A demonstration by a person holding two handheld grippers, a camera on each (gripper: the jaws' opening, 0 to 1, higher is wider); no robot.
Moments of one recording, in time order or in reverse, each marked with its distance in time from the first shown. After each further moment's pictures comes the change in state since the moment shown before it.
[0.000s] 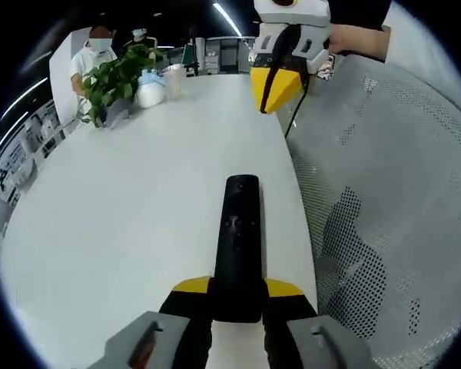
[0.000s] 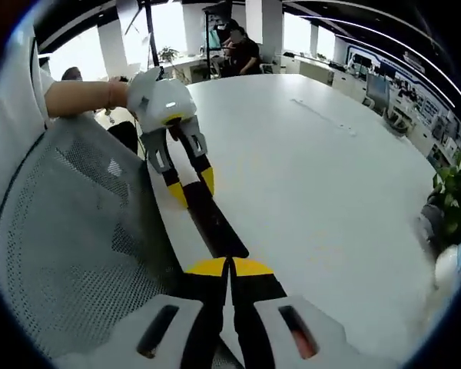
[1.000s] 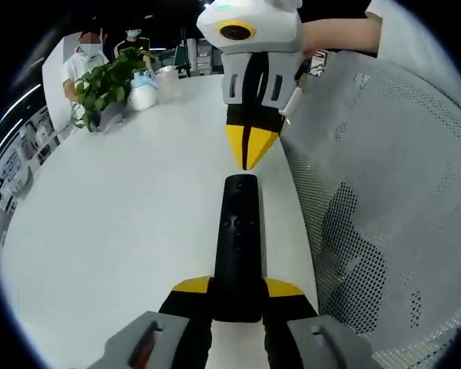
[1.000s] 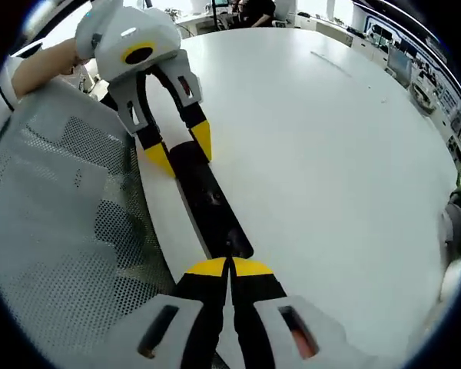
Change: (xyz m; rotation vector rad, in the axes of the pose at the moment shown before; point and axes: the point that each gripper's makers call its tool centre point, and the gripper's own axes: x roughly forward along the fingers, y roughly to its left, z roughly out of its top) left arm 0.000 0.003 -0.001 0.029 -0.002 -0.017; right arm 0.055 -0.004 -0.016 -0.003 0.217 0.060
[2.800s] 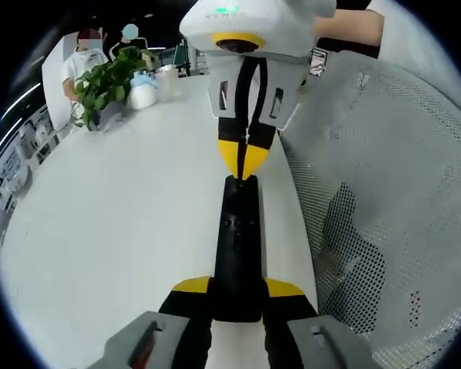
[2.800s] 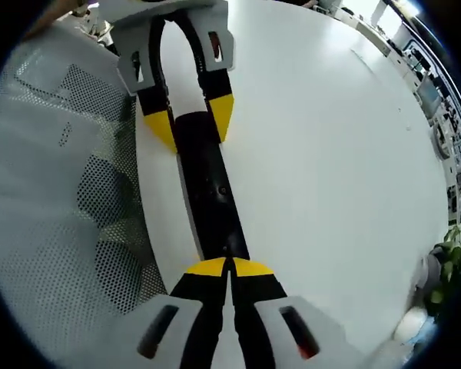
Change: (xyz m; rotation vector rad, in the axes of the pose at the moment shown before) left arm -0.002 -0.002 0.000 -0.002 0.005 -0.004; right arm 0.010 -0.002 -0.001 -0.233 0.223 -0.059
